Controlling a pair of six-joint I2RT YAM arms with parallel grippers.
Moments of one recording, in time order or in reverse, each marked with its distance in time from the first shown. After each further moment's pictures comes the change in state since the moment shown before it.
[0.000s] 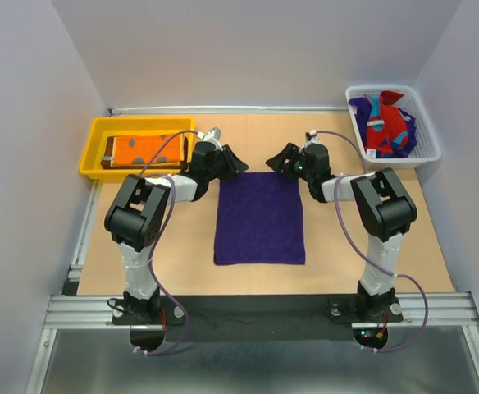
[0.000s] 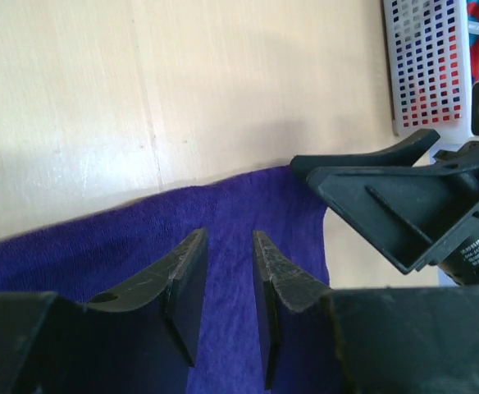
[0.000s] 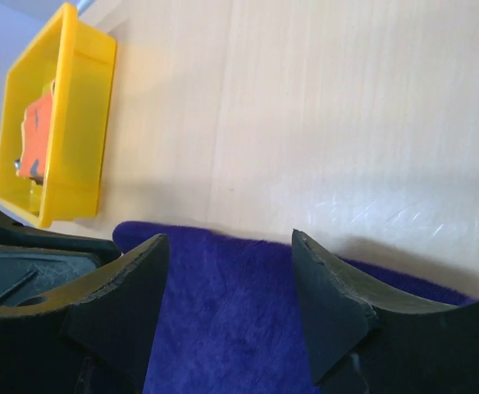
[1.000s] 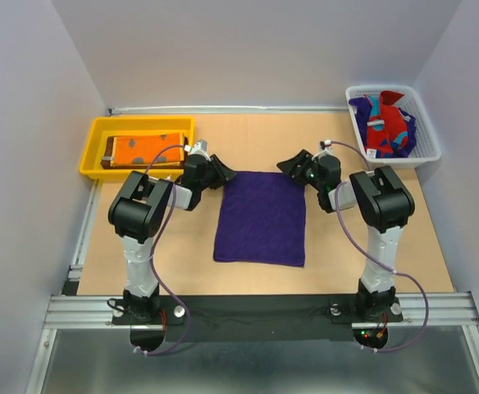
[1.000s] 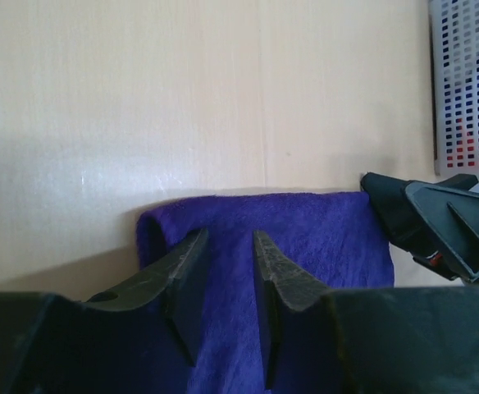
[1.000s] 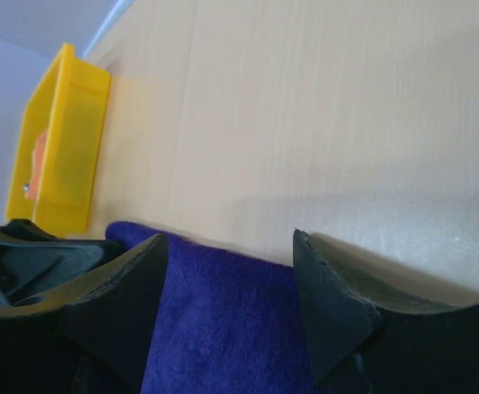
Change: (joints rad) left arm 0.069 0.109 -0.135 0.250 -0.053 -0.051; right arm -0.097 0.119 -0.128 0.352 -0.021 0.058
